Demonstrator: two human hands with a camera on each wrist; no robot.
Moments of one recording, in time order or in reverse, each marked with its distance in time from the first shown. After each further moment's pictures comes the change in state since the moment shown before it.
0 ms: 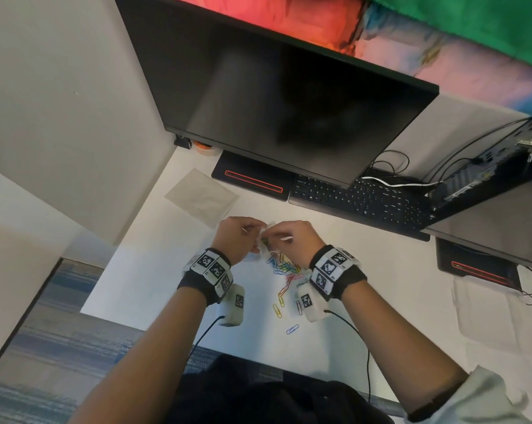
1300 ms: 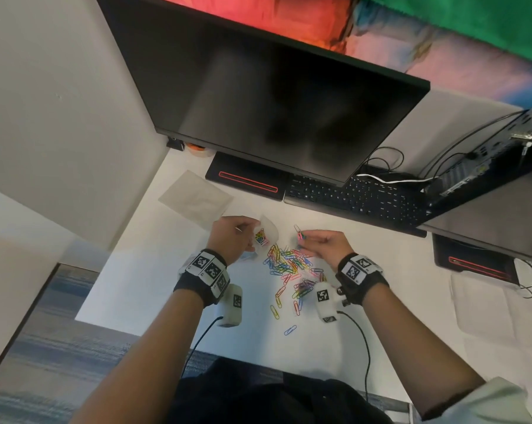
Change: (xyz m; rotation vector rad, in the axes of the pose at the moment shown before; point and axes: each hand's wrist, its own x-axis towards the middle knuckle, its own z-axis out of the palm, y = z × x) left_hand 0.001 0.009 0.002 -0.017 0.029 -0.027; right_hand -0.022 0.073 -0.019 0.809 0.197 0.435
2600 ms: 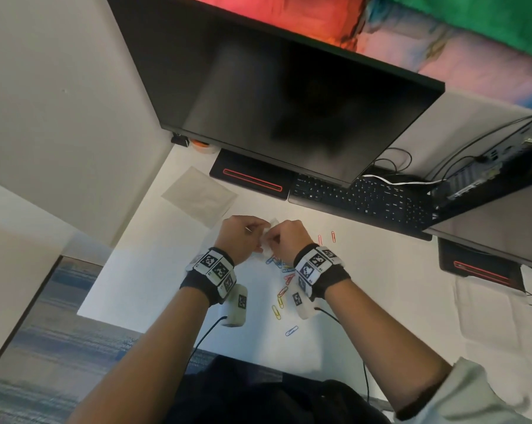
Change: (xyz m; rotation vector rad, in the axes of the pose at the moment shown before) left_hand 0.006 -0.002 0.008 0.006 -0.019 0.036; right_hand 0.004 -0.034 0.086 -1.122 -0.093 -0.413
